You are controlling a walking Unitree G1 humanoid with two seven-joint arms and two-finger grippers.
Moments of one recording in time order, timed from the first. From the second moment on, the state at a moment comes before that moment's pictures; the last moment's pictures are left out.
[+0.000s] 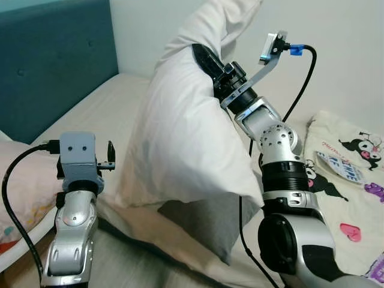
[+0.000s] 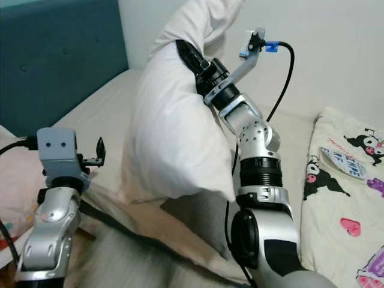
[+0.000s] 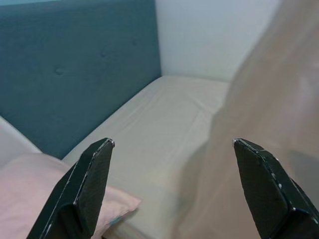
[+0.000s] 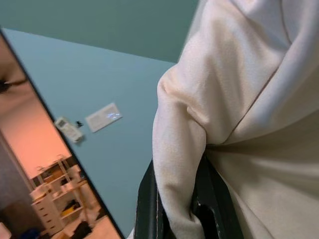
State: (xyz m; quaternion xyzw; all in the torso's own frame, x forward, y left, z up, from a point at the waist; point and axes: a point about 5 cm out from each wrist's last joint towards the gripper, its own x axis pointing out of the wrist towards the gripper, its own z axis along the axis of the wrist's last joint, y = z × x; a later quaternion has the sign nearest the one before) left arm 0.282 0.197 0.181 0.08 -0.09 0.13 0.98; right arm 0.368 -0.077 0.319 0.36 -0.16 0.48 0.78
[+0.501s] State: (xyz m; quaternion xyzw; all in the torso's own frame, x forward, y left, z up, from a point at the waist) left arm 0.282 0.196 0.178 0.08 -0.08 0.13 0.98; right arm 0.342 -0.035 0.288 0.27 -0.11 0.55 0.78
